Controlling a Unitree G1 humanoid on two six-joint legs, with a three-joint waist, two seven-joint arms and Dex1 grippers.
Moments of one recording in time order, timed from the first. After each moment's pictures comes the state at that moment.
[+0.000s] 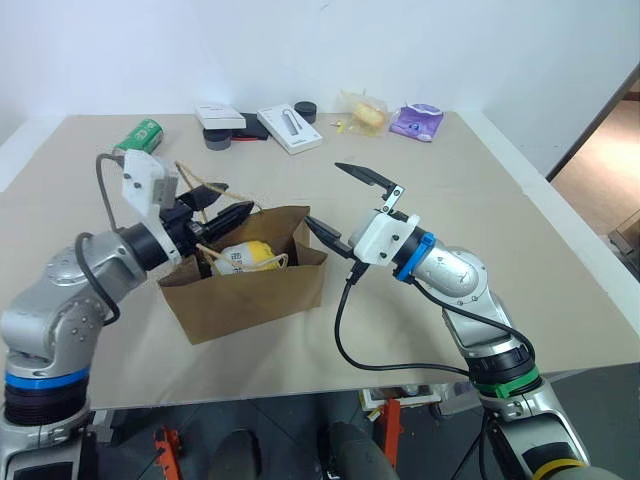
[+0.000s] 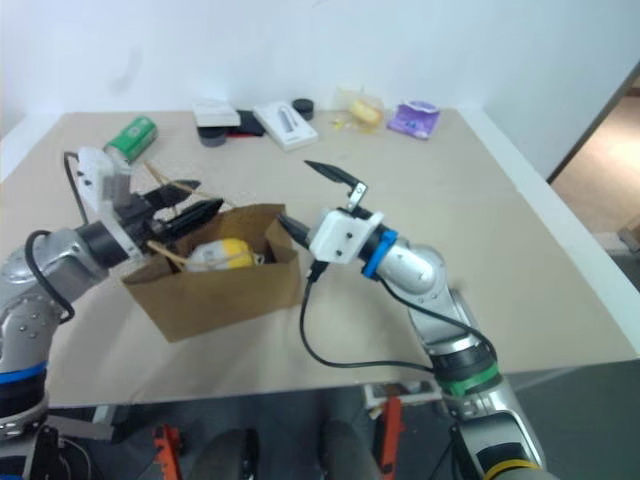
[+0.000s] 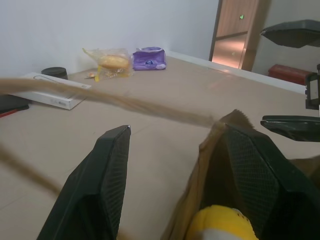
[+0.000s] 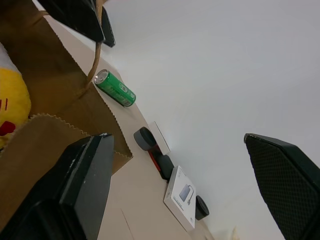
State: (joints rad) left arm -0.43 0.65 0.25 -0.40 -0.76 0.75 -0.56; right arm -0.56 -0.41 0.20 -0.11 -0.19 -0.23 0.52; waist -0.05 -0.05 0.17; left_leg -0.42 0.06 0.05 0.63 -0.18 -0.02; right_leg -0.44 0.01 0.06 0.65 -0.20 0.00
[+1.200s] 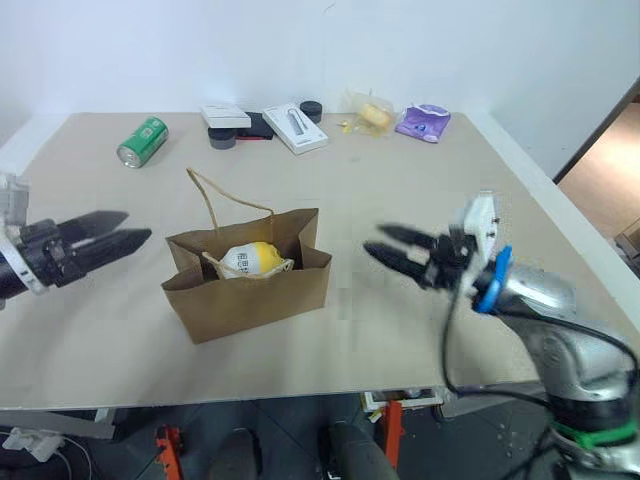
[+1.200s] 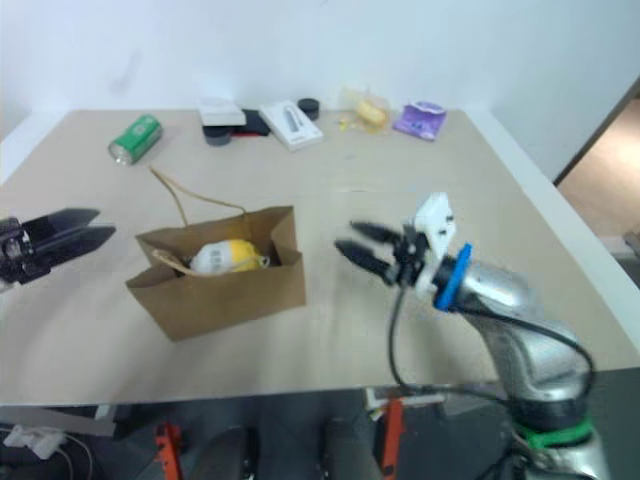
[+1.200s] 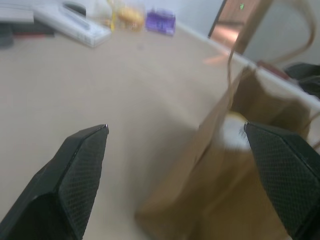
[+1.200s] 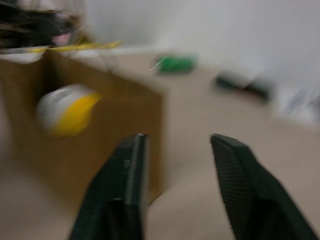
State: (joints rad) left arm -0.19 0.96 0.54 -0.06 -0.90 0.82 -1.02; right arm -0.27 -0.72 -0.10 -0.46 0.76 0.67 0.80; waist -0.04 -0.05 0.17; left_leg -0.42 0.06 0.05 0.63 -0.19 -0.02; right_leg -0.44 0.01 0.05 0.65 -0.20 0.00
